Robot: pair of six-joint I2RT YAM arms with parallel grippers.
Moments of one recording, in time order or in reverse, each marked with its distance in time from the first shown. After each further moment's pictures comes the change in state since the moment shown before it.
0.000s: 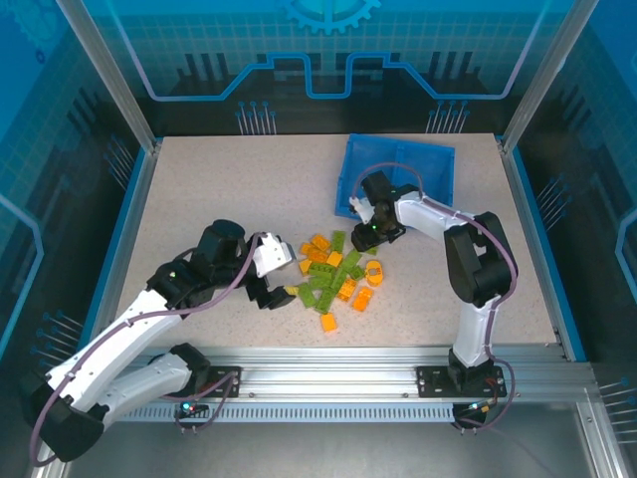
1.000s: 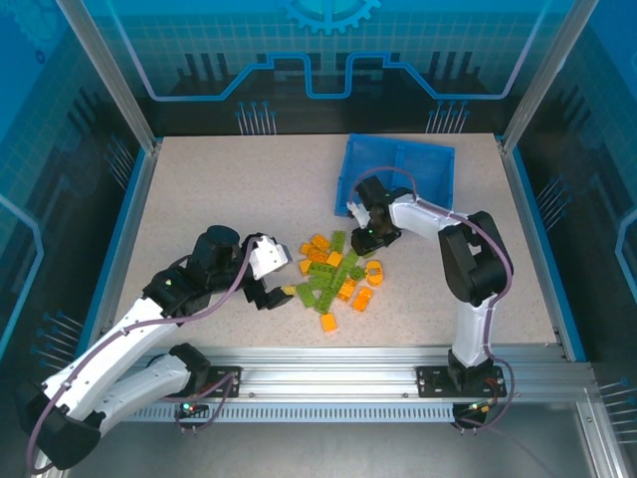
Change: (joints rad) left arm 0.000 -0.056 -0.049 0.046 -0.042 -0.003; right arm 0.031 0.000 -0.016 -0.004 0.042 0.050
